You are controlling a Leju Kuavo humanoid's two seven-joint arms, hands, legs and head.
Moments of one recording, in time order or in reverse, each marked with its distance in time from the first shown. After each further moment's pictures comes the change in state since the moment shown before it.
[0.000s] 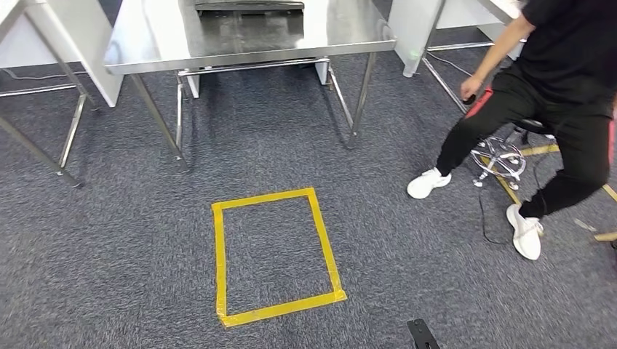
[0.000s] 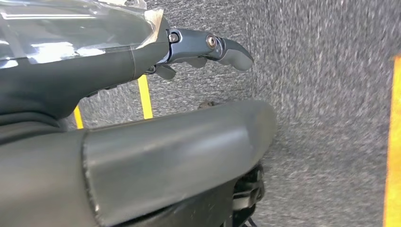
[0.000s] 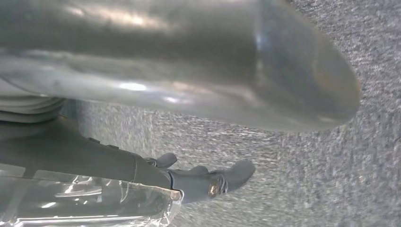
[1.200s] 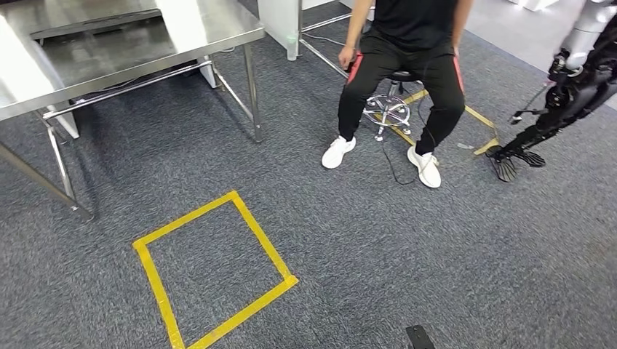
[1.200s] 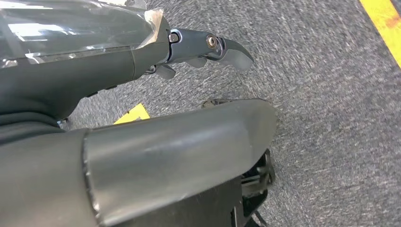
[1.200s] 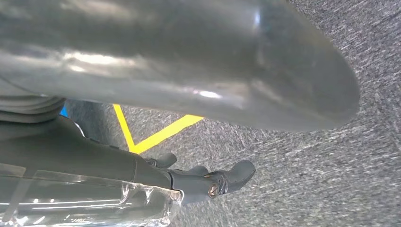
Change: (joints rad) left arm -0.008 -0.003 -0.037 0.006 -0.019 -0.022 0.020; right arm 0.011 0.010 -0.001 0.006 -0.030 0.027 0.018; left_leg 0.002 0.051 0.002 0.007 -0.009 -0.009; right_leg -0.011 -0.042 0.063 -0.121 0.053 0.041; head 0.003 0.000
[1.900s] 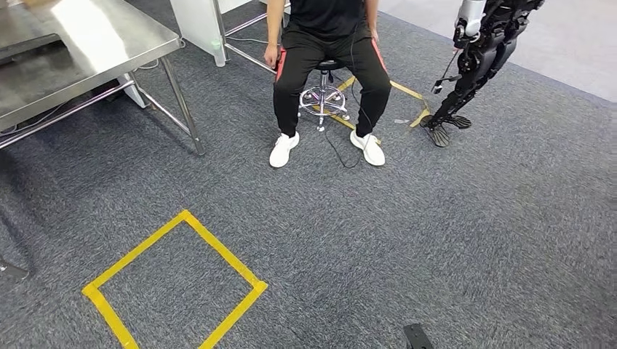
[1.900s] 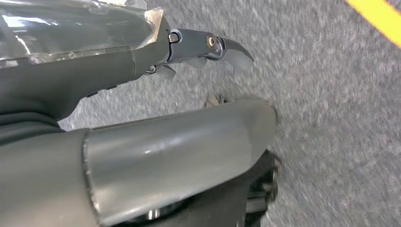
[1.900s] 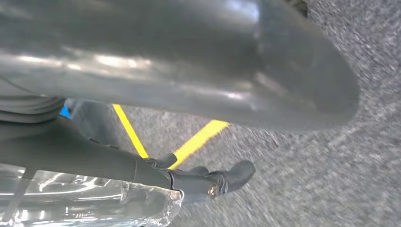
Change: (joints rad) left arm -0.002 0.001 -0.006 0.002 0.015 0.002 0.013; right arm 0.004 0.006 0.001 0.002 0.031 0.008 0.006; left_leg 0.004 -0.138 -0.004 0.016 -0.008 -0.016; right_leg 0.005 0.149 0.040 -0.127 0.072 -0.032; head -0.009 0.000
